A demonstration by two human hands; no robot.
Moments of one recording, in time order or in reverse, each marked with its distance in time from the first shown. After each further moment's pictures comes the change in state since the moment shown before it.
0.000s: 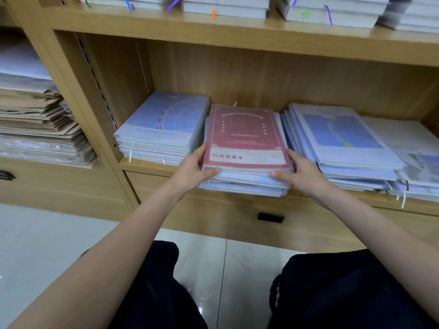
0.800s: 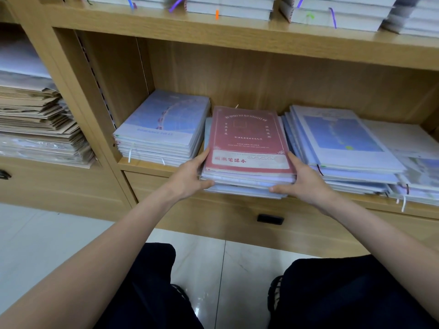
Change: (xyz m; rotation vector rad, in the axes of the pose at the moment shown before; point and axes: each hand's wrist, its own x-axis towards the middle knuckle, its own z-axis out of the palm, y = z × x) left_hand -0.009 0.000 -0.007 0.262 -0.083 0.015; right_hand -0.016 -0.013 0.000 -0.166 -0.024 -0.007
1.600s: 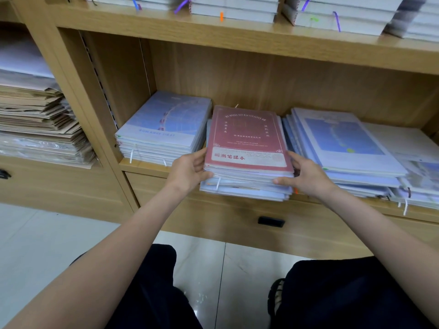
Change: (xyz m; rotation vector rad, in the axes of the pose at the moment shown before) left_hand 0.004 0.003 0.001 -0.291 0.198 -0.088; right_hand 0.022 0.007 -0.004 -0.014 0.018 0.046
